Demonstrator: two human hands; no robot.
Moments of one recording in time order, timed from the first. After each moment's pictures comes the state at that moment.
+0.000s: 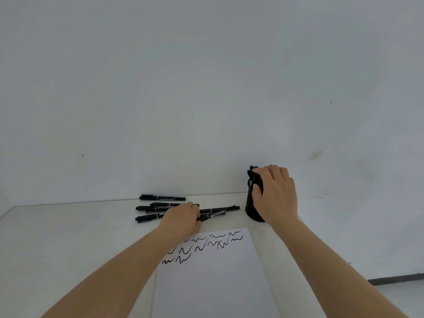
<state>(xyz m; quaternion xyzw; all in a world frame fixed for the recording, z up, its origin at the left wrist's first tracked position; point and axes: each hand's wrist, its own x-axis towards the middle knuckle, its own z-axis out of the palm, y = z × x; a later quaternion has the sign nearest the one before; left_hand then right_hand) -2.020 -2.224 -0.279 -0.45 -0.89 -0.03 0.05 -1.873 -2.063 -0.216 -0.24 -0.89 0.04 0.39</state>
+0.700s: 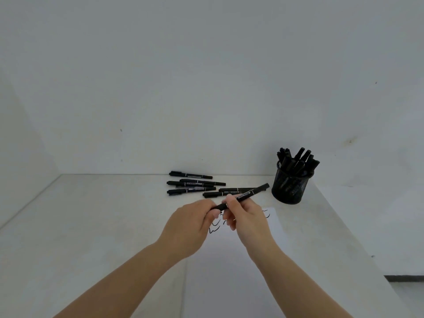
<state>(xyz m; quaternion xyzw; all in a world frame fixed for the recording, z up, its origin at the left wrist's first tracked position) -1.947 -2.322 -0.254 -0.46 -0.84 -0.30 0.05 -1.870 -2.202 -0.246 -0.23 -0.69 0.65 0.22</state>
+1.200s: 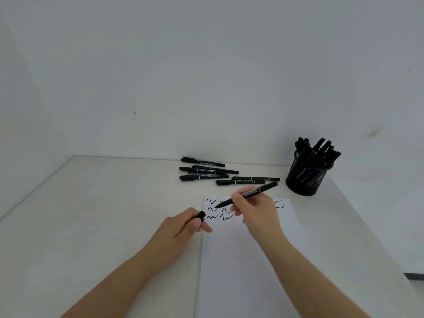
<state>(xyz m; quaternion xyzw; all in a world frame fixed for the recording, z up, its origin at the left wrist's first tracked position) -1.952 -2.385 -0.294 -0.38 -0.79 -0.46 -0.12 -1.881 -2.208 -0.264 -0.23 -0.72 0.61 0.23</state>
